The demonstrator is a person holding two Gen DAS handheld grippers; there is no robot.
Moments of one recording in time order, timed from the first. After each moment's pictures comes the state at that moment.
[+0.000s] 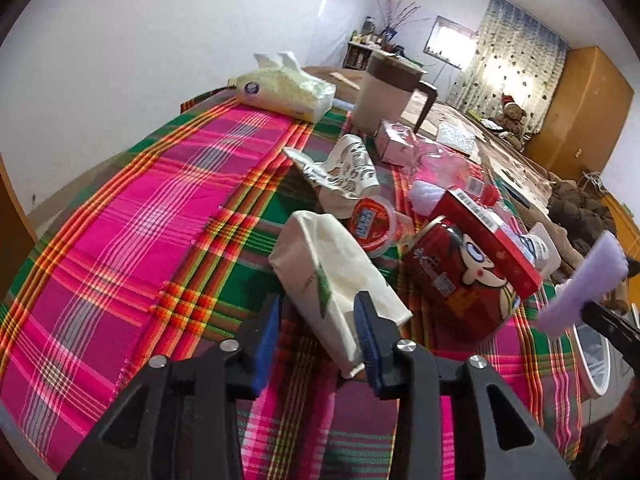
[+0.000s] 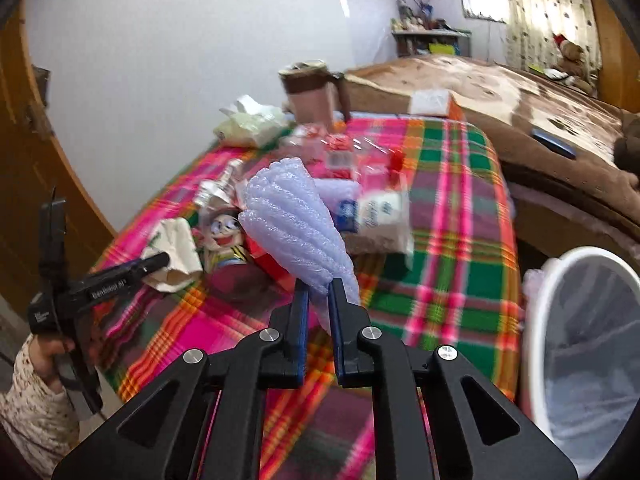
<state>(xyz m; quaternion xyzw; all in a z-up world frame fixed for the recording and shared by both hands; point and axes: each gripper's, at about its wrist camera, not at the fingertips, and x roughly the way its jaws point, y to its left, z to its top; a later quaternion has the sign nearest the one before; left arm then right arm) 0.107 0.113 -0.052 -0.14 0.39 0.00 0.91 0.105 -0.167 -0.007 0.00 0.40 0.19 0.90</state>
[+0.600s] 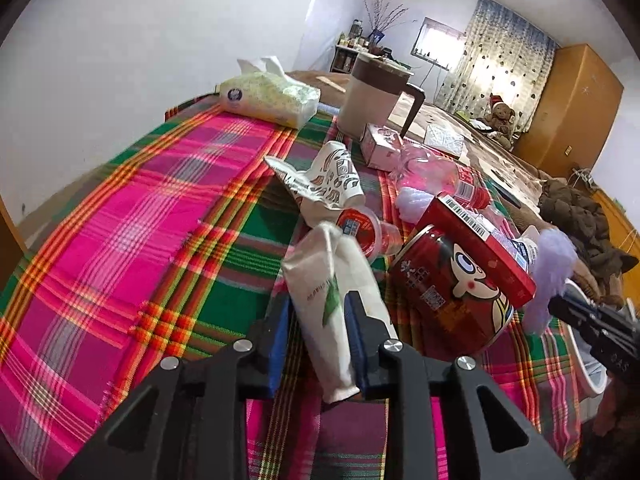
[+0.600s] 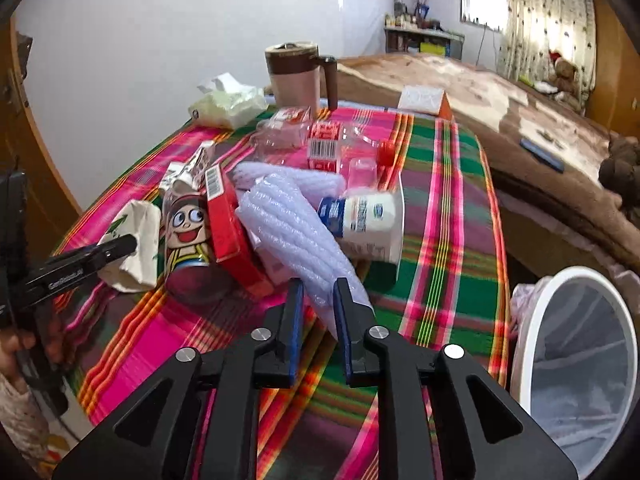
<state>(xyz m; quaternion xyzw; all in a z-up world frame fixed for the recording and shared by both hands) 0.113 0.105 -0.049 -0.12 0.38 -0.02 0.92 0.130 -0.145 -0.027 -0.04 0.39 0.16 0.90</state>
